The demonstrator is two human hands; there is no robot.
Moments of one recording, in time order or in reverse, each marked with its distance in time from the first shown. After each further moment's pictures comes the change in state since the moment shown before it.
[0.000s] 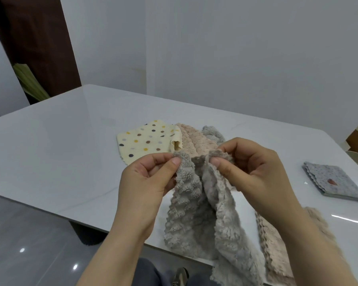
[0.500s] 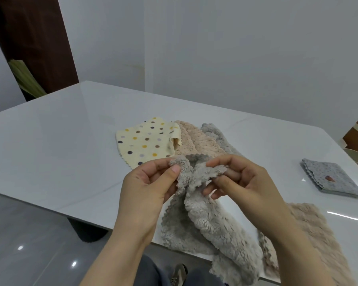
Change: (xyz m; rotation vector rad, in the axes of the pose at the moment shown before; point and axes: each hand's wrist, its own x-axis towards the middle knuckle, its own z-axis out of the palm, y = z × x) left_hand -0.007 -0.010 -0.002 -0.031 -0.032 -0.048; right_hand -0.020 0.011 0.009 0.211 -0.076 0.262
